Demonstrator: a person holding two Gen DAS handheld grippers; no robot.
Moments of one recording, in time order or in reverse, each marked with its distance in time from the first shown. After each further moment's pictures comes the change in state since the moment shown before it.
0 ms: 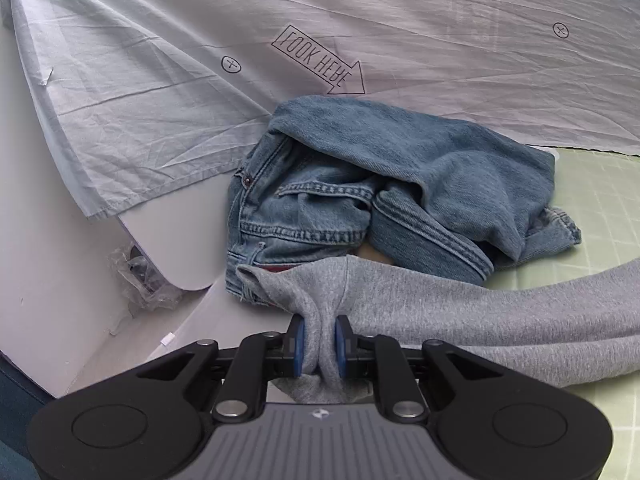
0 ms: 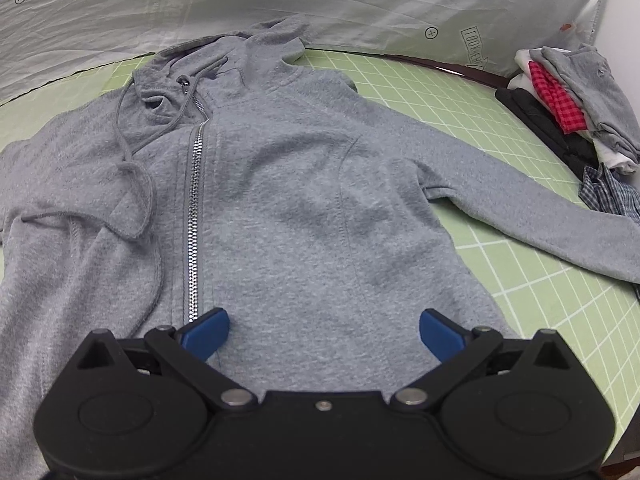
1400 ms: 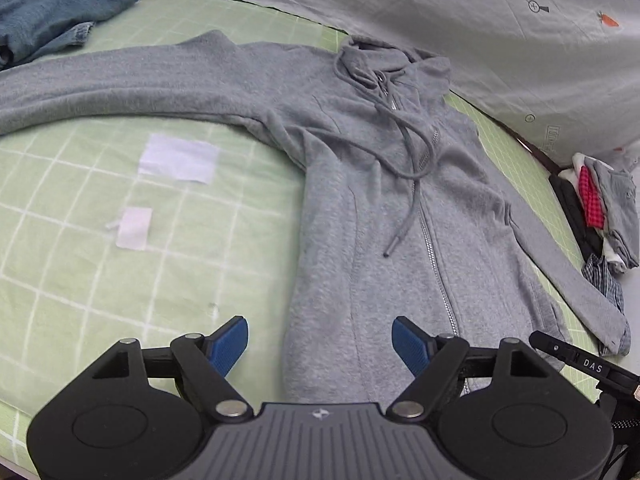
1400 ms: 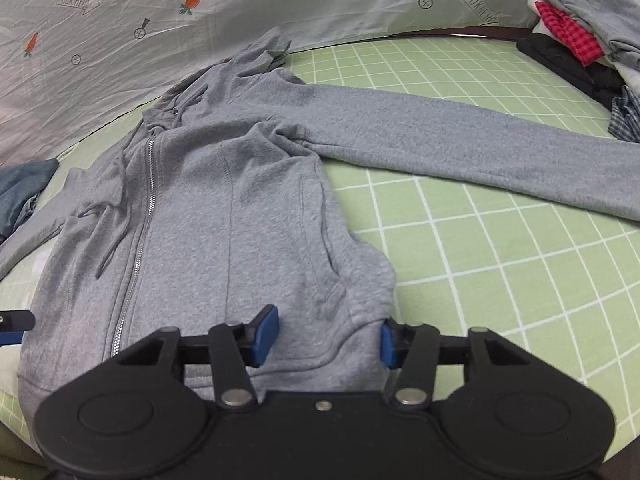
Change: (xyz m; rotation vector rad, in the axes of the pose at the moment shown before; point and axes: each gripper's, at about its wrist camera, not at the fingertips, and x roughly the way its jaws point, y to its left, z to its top) left arm -0.211 -0.260 -0.102 -0.068 0.421 -0.879; right arm -0.016 -0.170 -0.057 0.061 0.001 0.420
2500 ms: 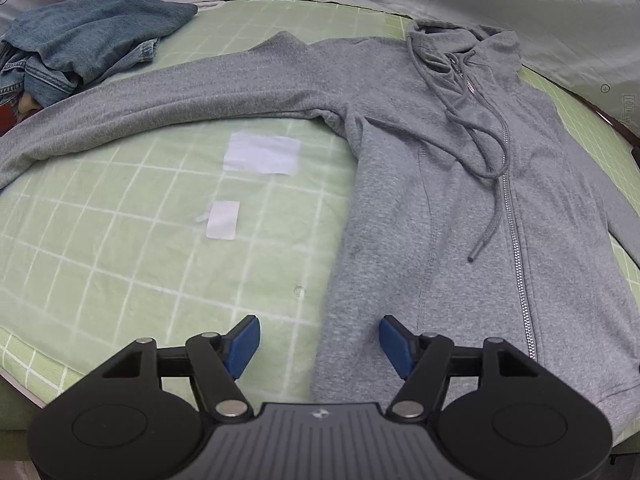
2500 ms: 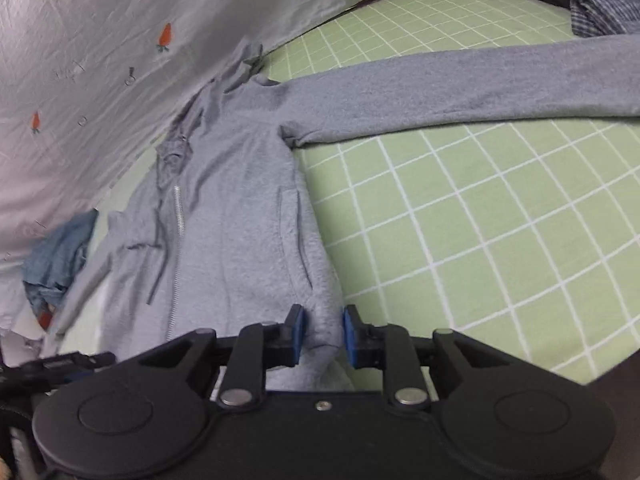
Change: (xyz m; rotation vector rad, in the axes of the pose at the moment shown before) left arm -0.018 -0.001 0.009 0.031 0.022 0.334; right arm -0.044 -0.057 -0.008 0.224 0.078 0.114
